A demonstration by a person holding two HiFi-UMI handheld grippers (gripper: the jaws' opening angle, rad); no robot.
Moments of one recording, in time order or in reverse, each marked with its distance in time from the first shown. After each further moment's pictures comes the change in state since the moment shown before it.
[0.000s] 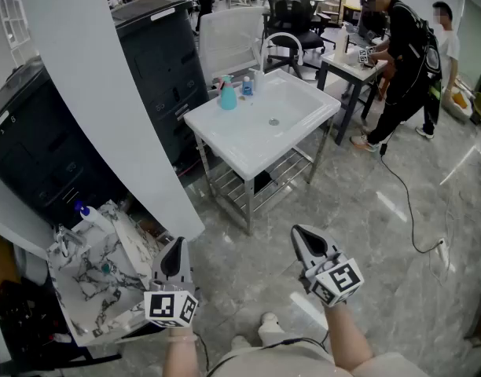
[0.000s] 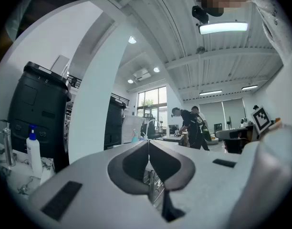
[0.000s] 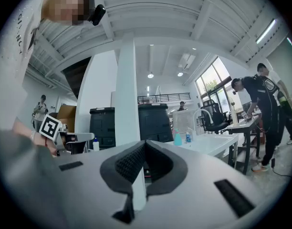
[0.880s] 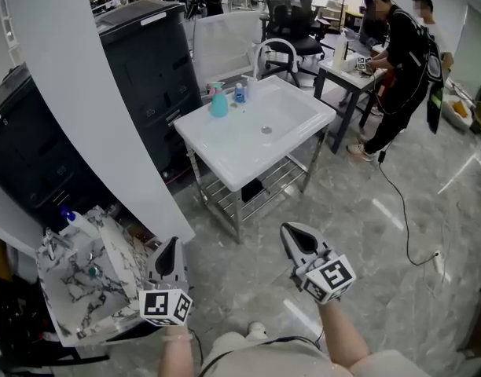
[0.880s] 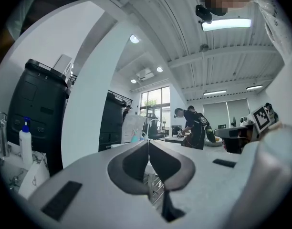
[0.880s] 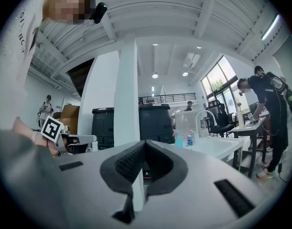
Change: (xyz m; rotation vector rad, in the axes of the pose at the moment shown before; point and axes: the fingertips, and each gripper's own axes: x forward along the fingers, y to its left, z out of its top) left arm 0.043 -0.024 -0.014 -0.023 0.000 0.045; right arm 0.019 -0.047 0.004 -0.020 -0.005 0.074
